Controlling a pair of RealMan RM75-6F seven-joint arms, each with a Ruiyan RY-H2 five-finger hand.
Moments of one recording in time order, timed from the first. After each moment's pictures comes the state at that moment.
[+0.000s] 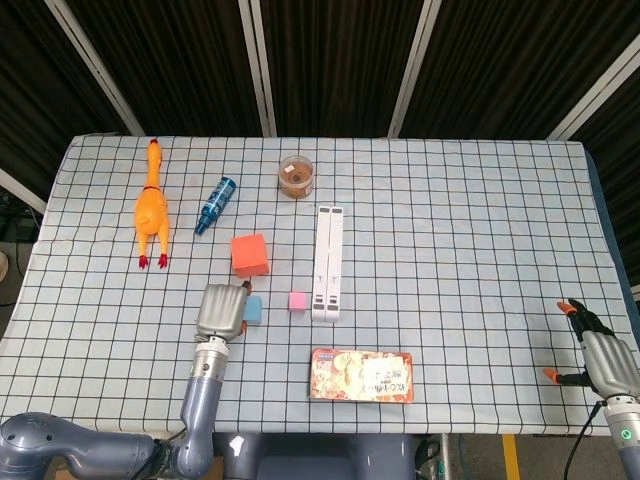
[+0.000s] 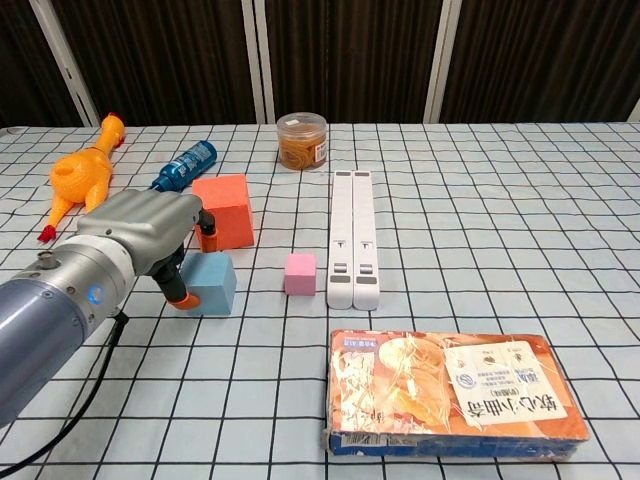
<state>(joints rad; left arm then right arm) -0.73 -1.91 -0.18 -1.59 0.76 1.46 1.03 0.14 -1.10 0.05 -1.48 -1.32 1.15 0.22</state>
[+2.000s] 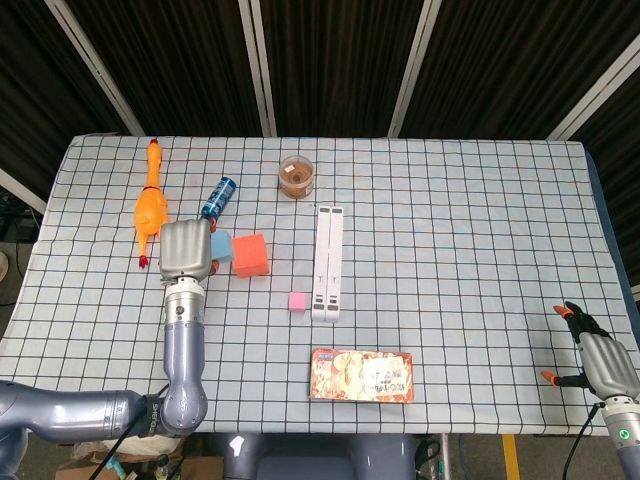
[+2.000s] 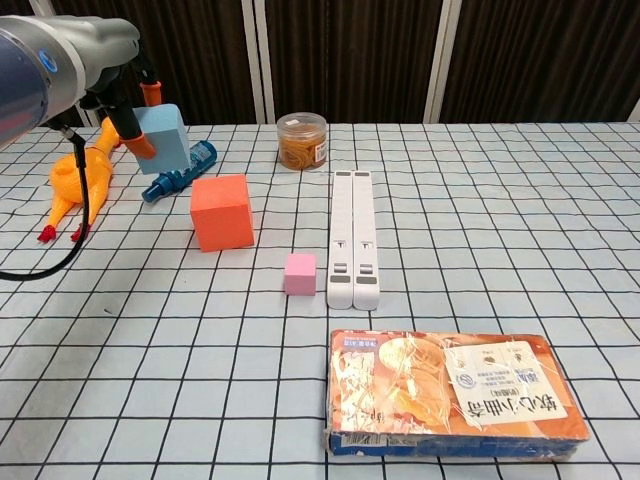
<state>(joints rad) -0.89 -1.68 -0.54 -1.81 0.47 1.59 1.24 0.15 -1.09 0.04 -1.49 -1.31 1.13 0.21</state>
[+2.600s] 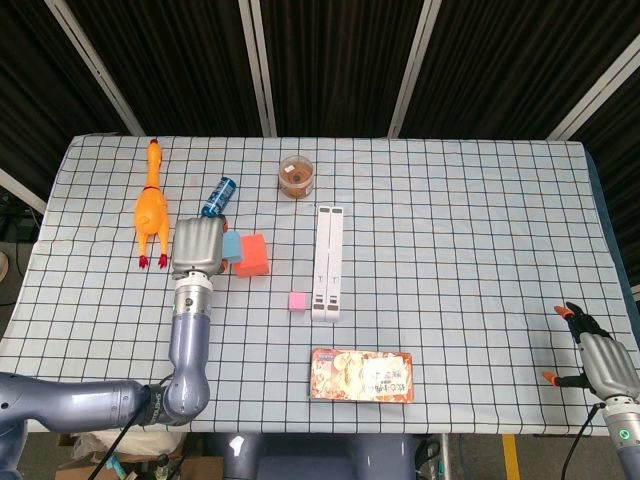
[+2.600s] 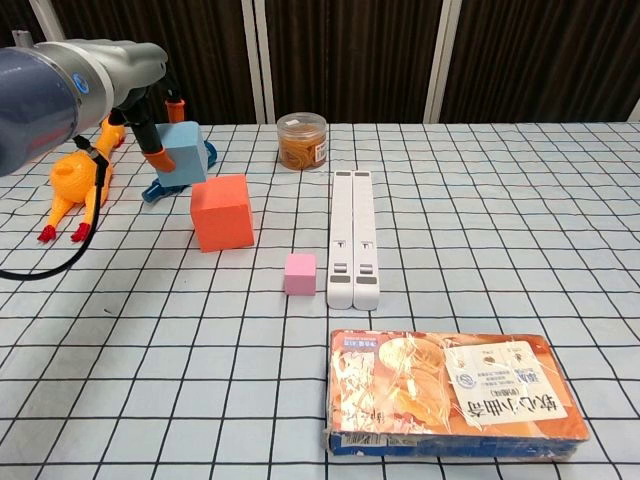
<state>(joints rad) -0.94 -1.67 -0.49 -1.71 0.42 1.47 1.18 0.15 -1.09 0.04 -1.50 -1.30 1.12 0.20</state>
